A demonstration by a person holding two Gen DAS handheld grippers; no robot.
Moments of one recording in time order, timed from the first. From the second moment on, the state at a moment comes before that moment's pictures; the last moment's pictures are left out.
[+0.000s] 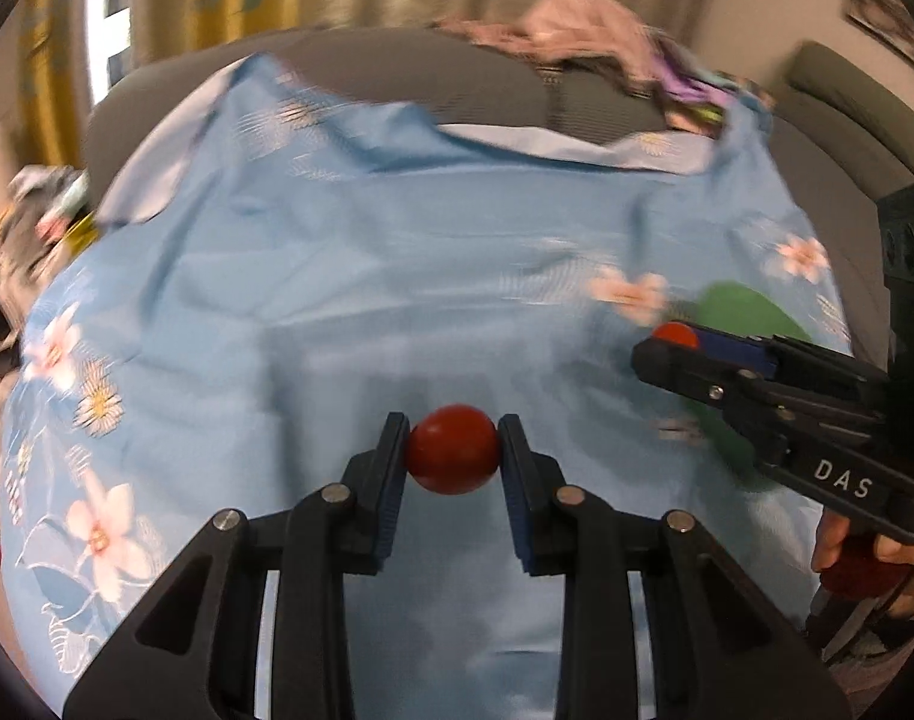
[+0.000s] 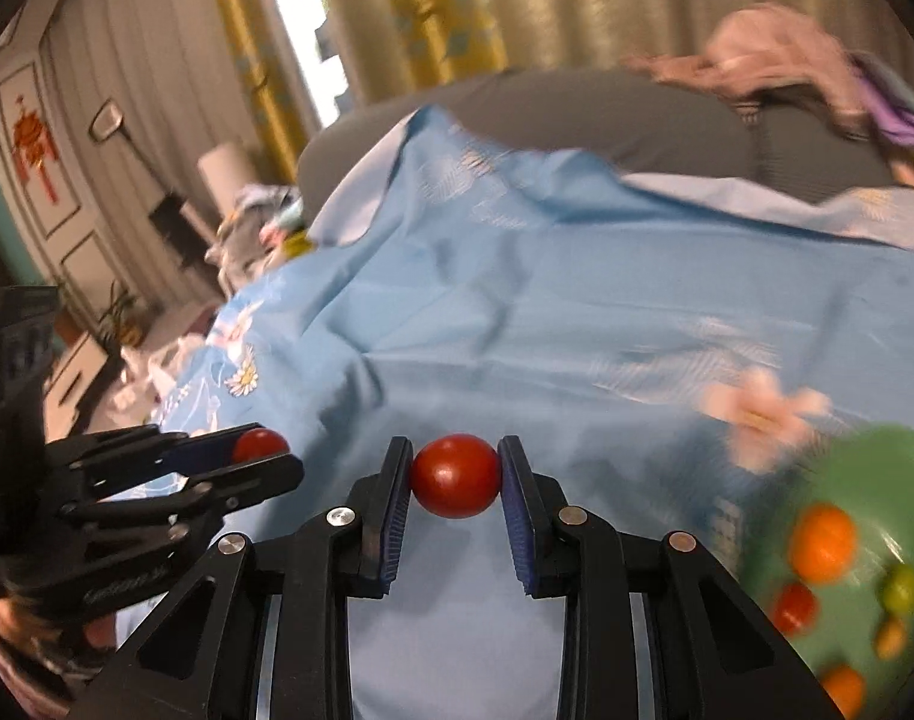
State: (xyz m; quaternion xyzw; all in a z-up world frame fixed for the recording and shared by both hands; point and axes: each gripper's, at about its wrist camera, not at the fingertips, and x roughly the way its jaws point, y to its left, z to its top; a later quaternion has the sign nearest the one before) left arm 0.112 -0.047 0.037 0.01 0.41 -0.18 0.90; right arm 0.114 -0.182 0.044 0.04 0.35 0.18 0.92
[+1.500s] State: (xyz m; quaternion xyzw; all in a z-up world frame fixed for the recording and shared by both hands) left arm 0.083 -0.234 0.135 0.14 0.38 -0.22 0.89; right arm 0.015 -0.339 0.116 0.07 0.41 -0.01 0.91
